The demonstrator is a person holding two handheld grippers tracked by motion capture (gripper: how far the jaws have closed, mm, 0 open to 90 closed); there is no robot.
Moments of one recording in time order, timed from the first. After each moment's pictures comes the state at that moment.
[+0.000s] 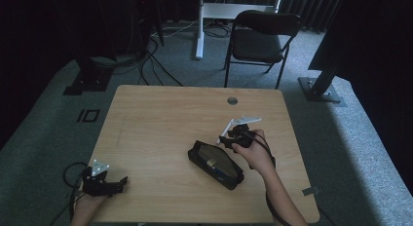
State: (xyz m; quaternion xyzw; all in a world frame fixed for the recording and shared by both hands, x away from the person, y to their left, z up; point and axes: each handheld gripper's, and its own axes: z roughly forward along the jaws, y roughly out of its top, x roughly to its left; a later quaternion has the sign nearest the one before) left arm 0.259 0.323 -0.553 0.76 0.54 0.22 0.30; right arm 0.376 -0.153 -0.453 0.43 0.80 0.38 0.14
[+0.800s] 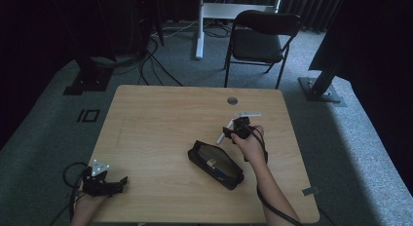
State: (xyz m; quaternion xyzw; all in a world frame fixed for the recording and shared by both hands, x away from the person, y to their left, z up) left arm 0.259 0.323 -0.553 0.76 0.54 0.22 0.30; right arm 0.421 -0.157 -0.485 0.53 0.75 0.37 0.16
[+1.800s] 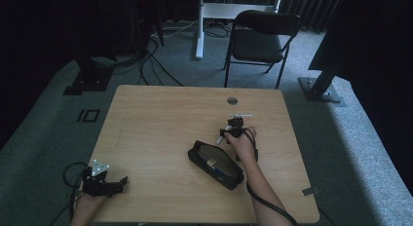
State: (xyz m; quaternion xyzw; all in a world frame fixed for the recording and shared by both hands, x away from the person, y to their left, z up) left arm 0.259 0.323 -0.553 0.76 0.54 0.22 0.30; right arm 0.450 -0.141 -0.527 0.60 0.71 0.32 0.15
